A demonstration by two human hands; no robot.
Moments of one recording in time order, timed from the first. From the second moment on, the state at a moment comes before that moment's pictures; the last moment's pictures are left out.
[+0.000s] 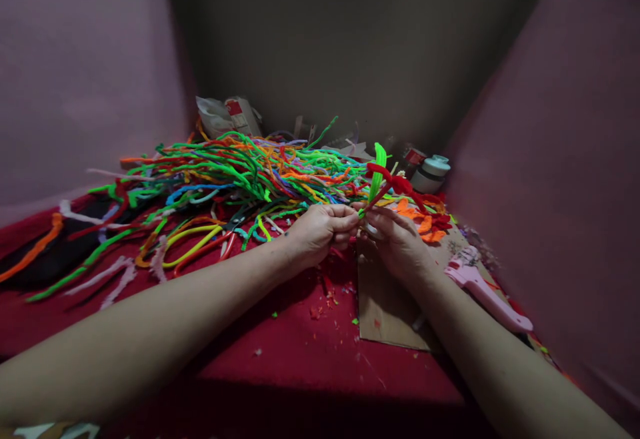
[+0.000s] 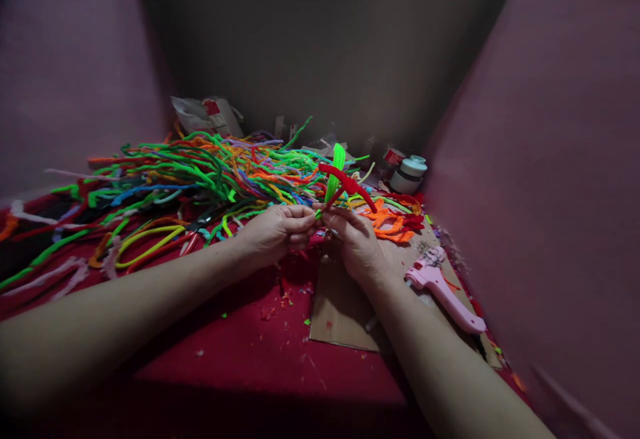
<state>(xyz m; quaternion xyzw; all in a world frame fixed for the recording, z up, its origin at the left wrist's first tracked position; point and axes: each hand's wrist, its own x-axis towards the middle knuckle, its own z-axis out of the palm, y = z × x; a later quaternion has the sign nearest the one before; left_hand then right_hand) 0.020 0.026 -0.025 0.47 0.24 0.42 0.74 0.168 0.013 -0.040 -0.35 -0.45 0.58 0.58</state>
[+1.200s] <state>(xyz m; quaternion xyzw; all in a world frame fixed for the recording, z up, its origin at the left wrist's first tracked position) 0.012 0.017 -0.036 0.83 0.37 0.40 0.15 0.160 0.009 -0.045 -0.40 -0.48 0.49 0.60</state>
